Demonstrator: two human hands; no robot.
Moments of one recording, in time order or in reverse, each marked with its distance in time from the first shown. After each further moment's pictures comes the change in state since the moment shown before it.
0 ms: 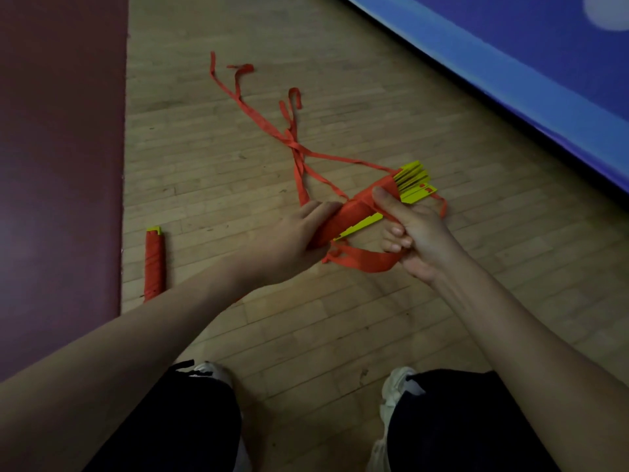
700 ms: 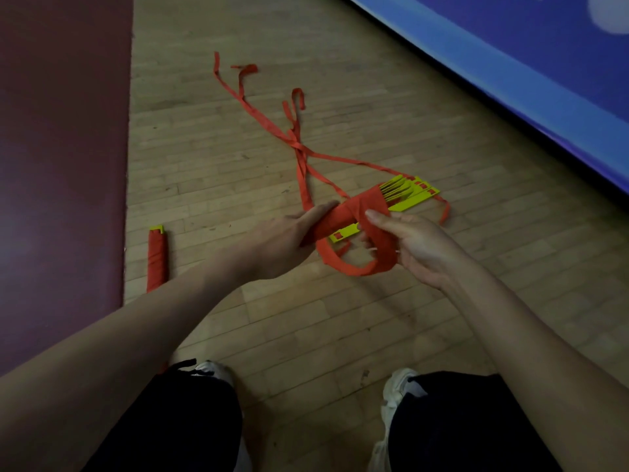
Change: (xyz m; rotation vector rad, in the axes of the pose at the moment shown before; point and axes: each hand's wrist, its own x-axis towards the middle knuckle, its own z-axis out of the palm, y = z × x) left_hand -0.001 -0.011 -0.007 0.140 -0.127 -0.149; right_hand 0.007 0.009 -0.011 -0.316 -0.126 0.084
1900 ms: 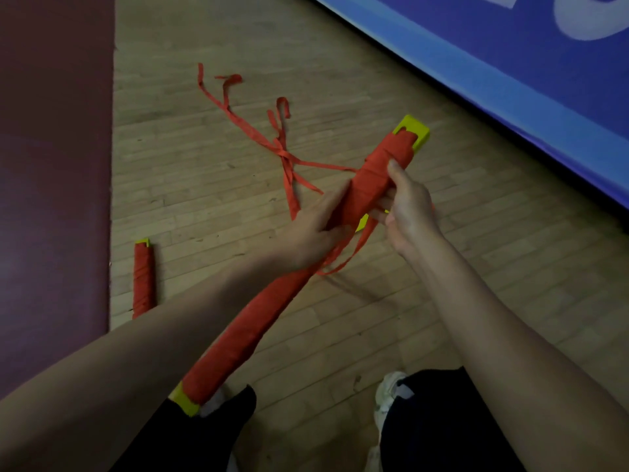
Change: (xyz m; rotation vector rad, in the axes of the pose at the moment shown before) left_hand 0.050 0.038 0.016 -0.506 0.163 0.074; right_hand 0.037 -0.032 0.000 0.330 0.404 -0.205
